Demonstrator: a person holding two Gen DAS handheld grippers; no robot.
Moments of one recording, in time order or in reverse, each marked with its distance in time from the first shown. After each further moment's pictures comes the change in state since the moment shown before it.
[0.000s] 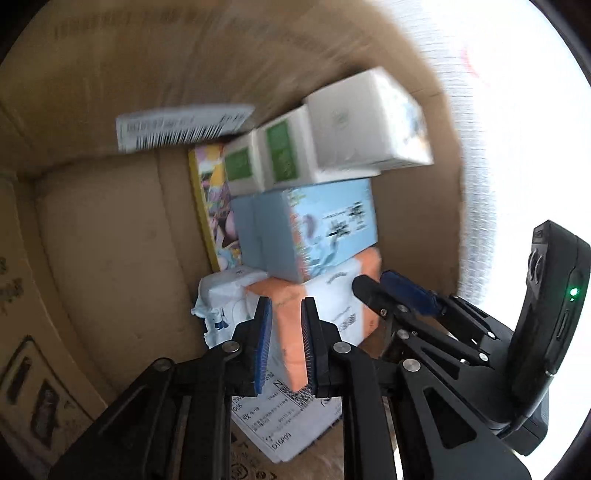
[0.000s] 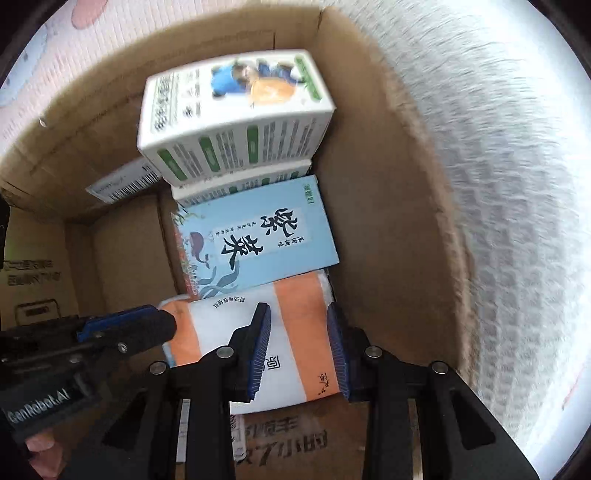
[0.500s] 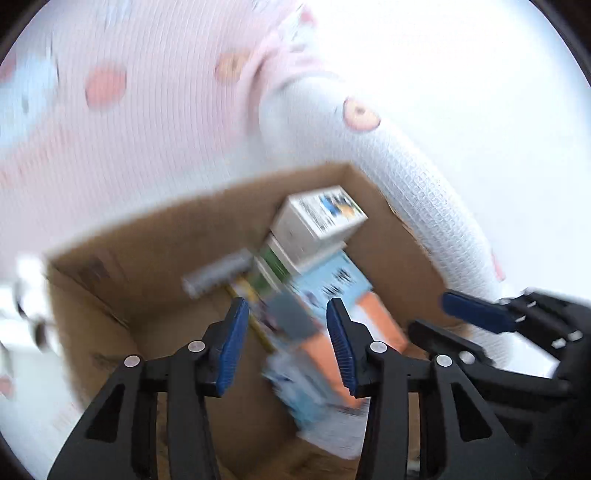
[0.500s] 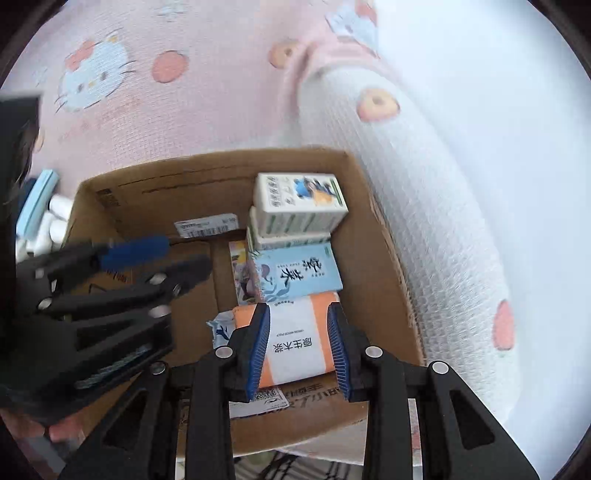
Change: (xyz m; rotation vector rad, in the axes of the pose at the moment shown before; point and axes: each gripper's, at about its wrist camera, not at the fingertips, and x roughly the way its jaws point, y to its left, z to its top) left arm -0.082 -0.051 -0.060 0.467 -0.476 0.269; right arm -0.106 0.072 -0.055 -0.170 -0.352 -0.127
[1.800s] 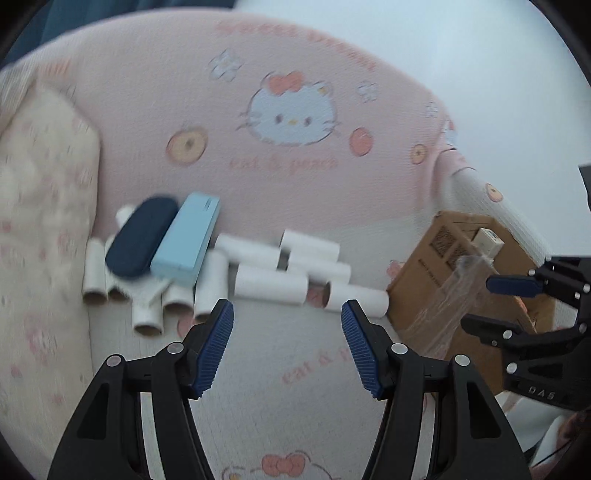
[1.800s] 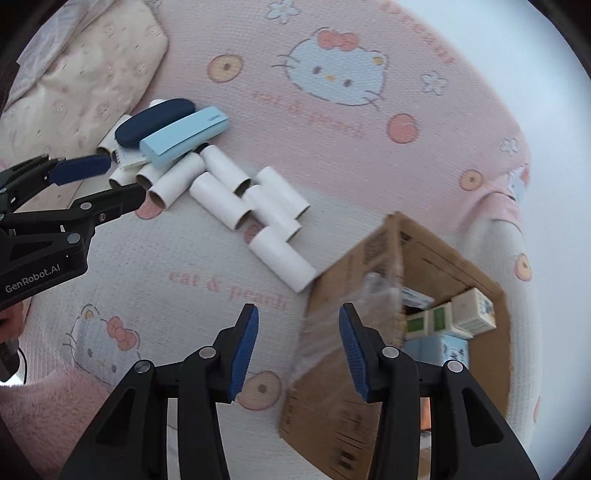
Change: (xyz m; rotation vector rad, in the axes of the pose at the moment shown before) left arm -0.162 0.259 -0.178 -0.236 -0.277 0.312; right arm -0.060 0.241 -0.080 -0.658 -0.251 0.231
